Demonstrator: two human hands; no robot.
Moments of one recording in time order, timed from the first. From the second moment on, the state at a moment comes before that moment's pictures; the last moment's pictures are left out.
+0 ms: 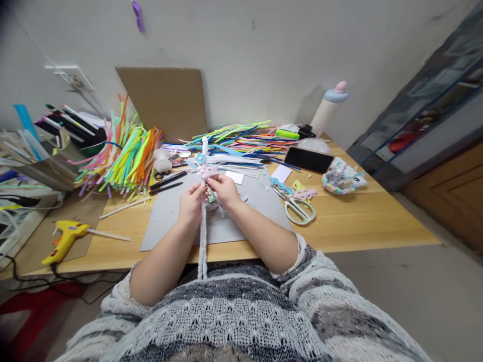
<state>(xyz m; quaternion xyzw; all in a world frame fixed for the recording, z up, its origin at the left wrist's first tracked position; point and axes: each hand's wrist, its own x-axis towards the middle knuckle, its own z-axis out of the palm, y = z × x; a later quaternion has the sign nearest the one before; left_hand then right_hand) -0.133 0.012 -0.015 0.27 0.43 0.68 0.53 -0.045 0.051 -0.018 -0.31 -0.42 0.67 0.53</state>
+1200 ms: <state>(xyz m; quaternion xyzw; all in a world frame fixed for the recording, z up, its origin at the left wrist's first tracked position) -0.131 0.009 -0.014 0.23 0.43 0.70 0.53 -0.047 0.049 -0.028 -0.34 -0.39 0.65 0.56</state>
